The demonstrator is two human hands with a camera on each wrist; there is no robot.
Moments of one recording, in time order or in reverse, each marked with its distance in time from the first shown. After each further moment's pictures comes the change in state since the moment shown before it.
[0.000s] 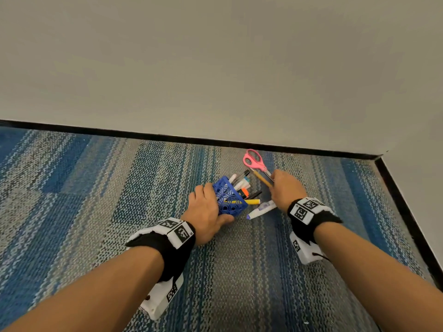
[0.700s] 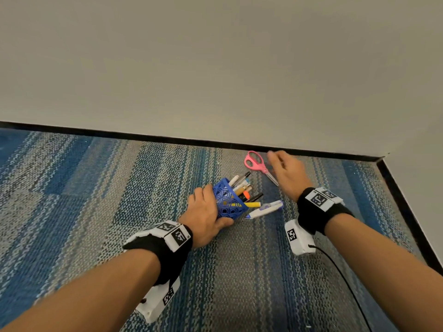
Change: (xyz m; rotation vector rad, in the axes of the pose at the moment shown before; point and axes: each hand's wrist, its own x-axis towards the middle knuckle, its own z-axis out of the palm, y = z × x) left_hand -0.004 -0.005 -0.004 -0.044 -0.022 0.008; right_hand 0.009 -0.010 -0.034 0.611 0.183 -0.109
